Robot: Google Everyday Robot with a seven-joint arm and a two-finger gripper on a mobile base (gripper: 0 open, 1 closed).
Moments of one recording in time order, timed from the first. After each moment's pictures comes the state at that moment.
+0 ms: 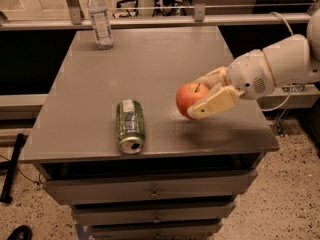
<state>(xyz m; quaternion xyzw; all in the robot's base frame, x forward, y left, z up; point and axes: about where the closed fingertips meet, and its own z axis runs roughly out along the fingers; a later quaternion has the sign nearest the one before) 0.501 -0.096 0.897 -0.53 0.70 0.33 0.34</state>
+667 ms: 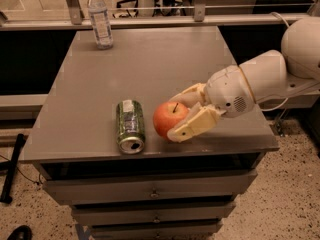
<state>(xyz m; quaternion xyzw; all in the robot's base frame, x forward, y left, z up) 0.449 -0.043 0.889 -0.58 0.65 0.37 0.32</state>
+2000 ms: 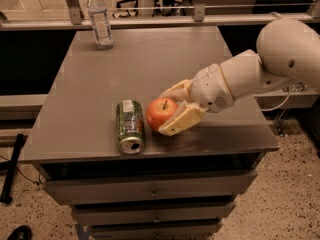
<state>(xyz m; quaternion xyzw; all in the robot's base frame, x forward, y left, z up) 0.487 -0.024 0.864 -0.63 0.63 0.31 0.35</state>
